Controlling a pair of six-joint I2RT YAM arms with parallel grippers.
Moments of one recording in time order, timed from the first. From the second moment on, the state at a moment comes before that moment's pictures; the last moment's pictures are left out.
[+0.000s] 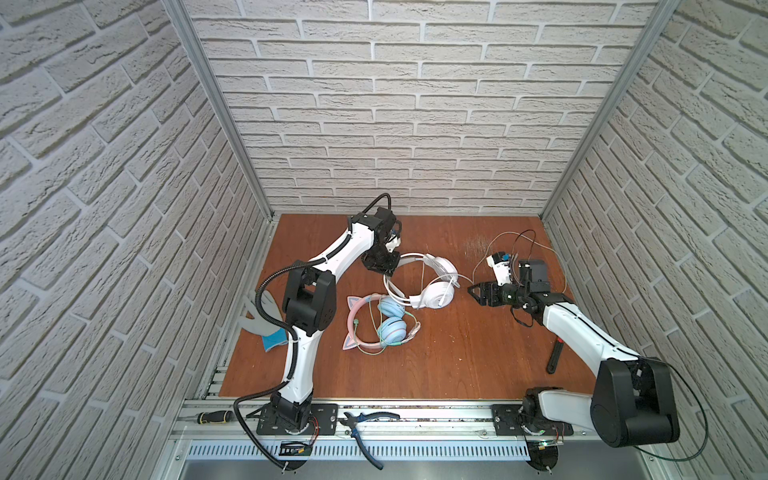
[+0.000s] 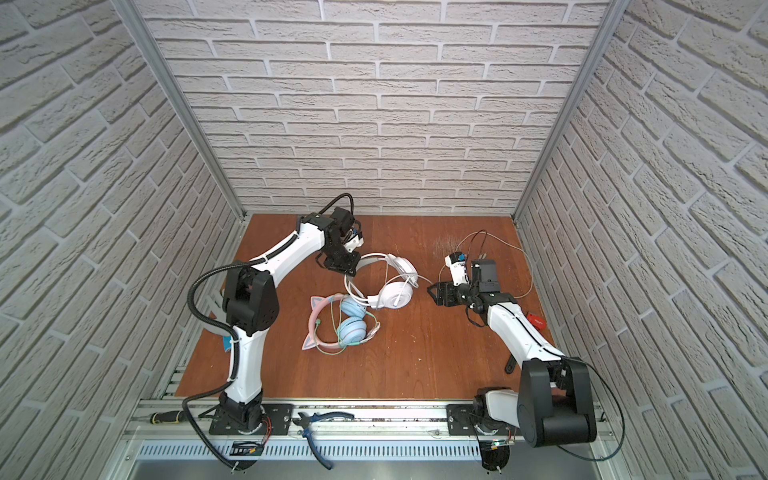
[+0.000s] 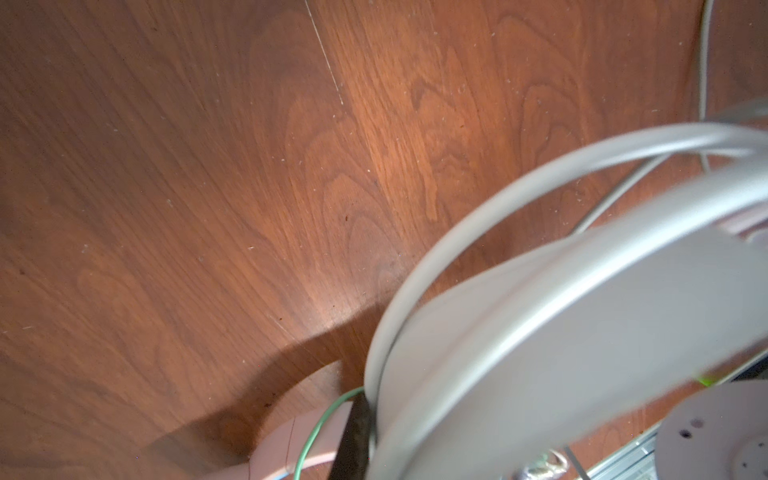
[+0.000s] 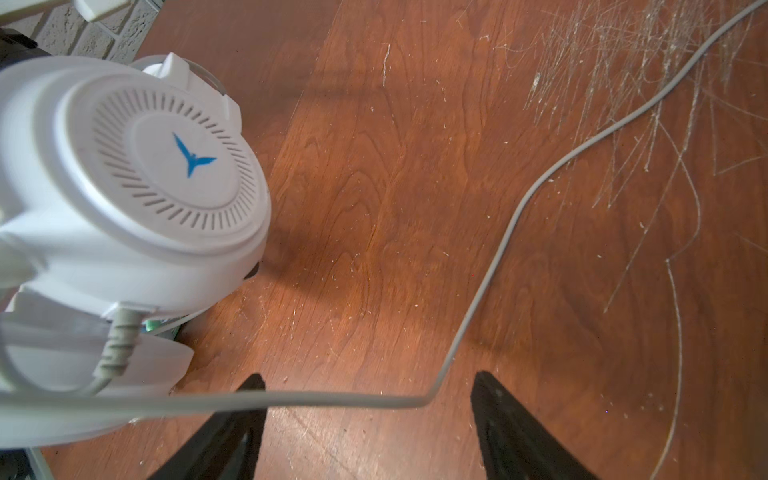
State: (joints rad) left arm -0.48 2.14 1.94 -1.18 0.25 -0.10; right arm 0.01 1.30 0.72 -0.27 -0.48 0.05
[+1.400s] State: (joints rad) left arm -0.53 2.14 2.06 -1.25 0.24 -0.09; right arm 0.09 1.89 1.67 -0.62 -0.47 0.00
